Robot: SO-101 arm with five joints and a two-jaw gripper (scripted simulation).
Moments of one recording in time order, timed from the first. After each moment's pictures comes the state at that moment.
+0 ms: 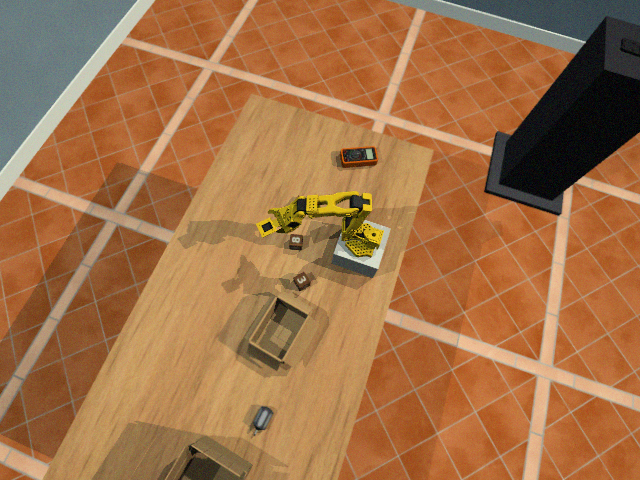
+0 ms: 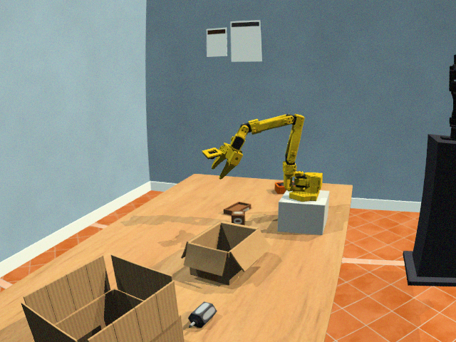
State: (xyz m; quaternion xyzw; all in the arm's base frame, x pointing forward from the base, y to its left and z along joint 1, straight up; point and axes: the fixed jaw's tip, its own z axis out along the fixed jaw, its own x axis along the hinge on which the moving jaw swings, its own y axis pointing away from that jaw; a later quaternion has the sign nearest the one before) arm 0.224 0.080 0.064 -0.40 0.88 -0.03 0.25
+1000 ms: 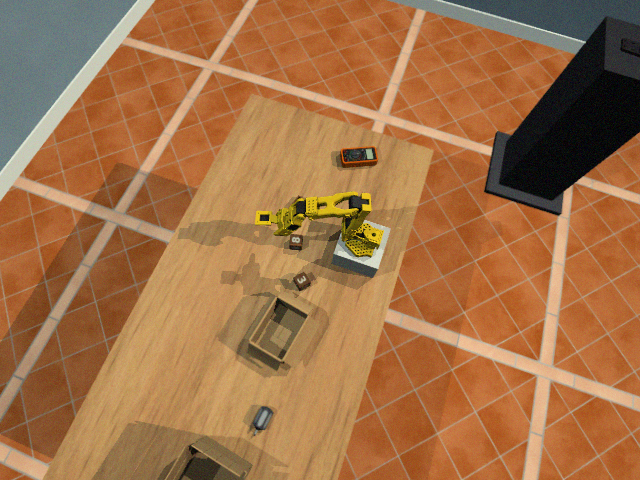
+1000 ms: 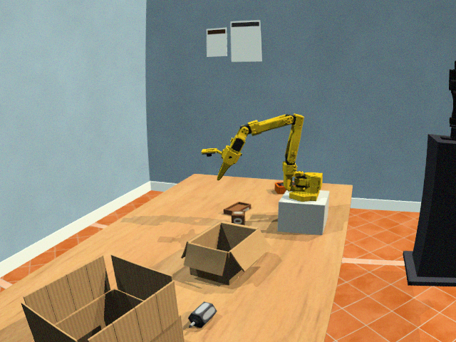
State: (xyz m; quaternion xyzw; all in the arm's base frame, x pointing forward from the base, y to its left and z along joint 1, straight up) arm 0.226 0.089 0.062 -0.14 0.96 0.05 0.24
